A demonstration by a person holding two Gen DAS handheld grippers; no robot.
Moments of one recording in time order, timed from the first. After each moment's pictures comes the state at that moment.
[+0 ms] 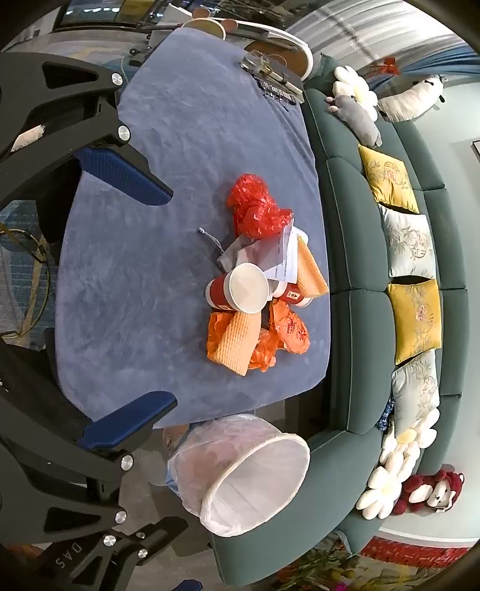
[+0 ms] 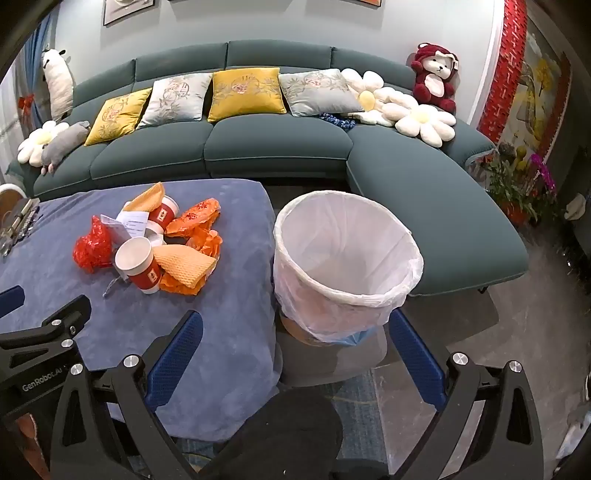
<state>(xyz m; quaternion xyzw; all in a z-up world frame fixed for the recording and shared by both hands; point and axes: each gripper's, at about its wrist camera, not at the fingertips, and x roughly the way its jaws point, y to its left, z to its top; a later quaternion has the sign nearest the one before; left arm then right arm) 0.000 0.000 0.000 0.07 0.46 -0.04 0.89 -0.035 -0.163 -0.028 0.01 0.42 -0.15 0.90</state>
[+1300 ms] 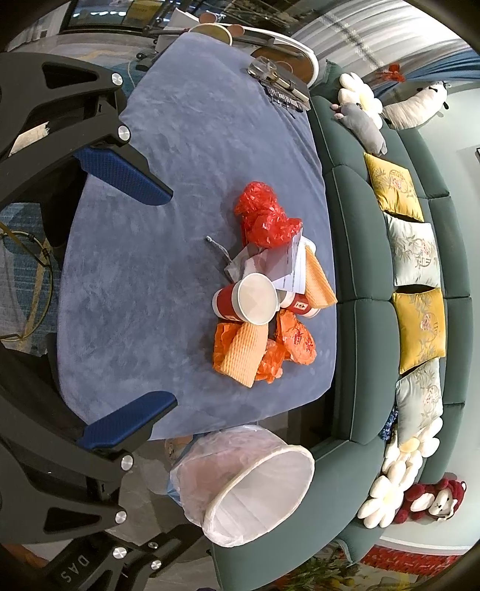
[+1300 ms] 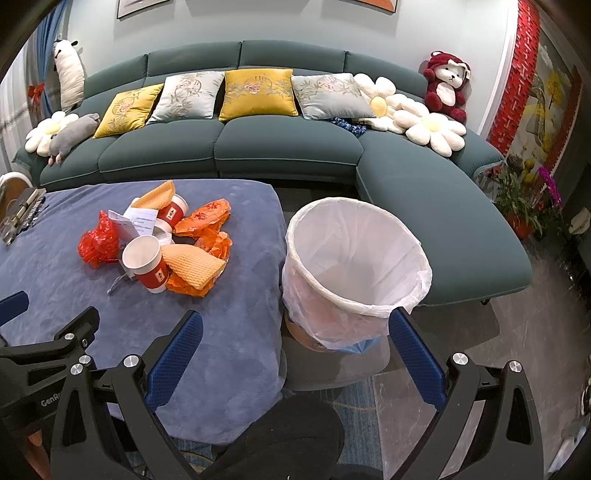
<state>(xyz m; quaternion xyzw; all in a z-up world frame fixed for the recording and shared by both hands) -0.001 0.008 -0.009 0.07 0.46 -0.02 0.88 -0.027 -0.149 -0.023 -0.01 0.40 -0.14 0.90</state>
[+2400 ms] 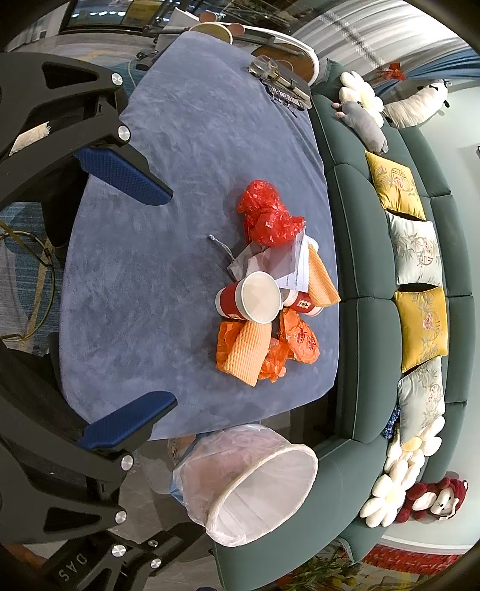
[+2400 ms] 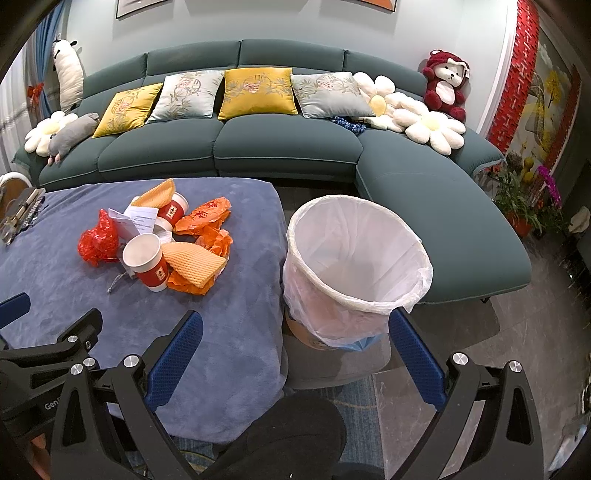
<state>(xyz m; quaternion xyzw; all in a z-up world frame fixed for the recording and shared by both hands) -0.003 0.005 -0.013 0.07 0.47 -0.02 0.88 -0.029 -0.152 -0.023 -0.01 0.41 -0.14 0.90</state>
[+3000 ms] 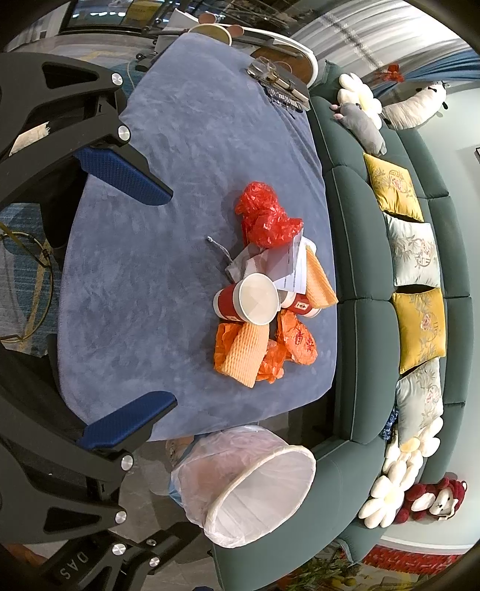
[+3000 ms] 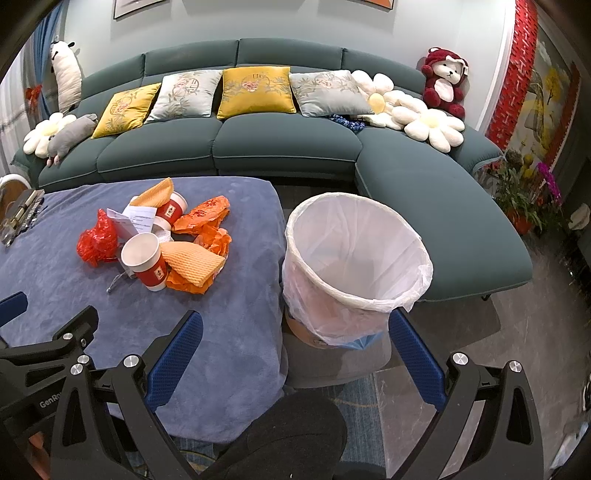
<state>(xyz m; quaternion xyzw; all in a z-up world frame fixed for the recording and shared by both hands) -0.003 0.005 -0.012 0.07 0.46 -0.02 0.88 -0.030 -0.150 -0.027 0.00 0.41 -0.14 0.90</state>
